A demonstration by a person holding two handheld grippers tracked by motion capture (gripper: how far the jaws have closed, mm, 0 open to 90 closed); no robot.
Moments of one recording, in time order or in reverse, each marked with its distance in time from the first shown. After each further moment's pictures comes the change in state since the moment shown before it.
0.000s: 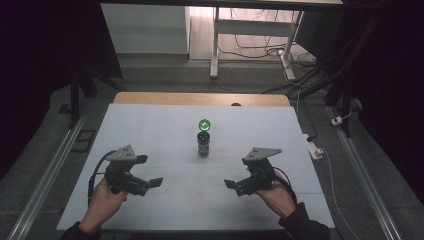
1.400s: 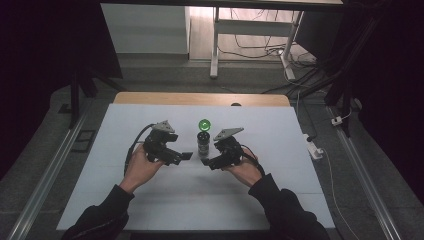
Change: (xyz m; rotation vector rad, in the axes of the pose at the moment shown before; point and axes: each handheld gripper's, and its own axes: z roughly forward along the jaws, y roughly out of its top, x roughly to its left) left arm 0.023 0.077 0.090 0.099 -0.028 0.059; right arm -0.023 0.050 0.104 0.058 0.031 -0.073
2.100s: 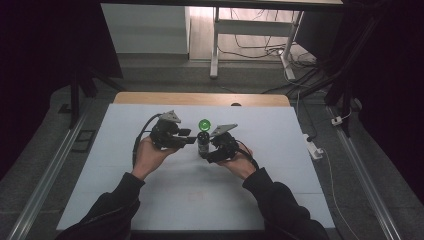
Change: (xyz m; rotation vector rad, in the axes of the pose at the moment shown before) left arm 0.015 0.026 0.012 -0.035 0.013 0.045; right arm -0.017 0.006 0.025 0.007 -0.035 -0.036
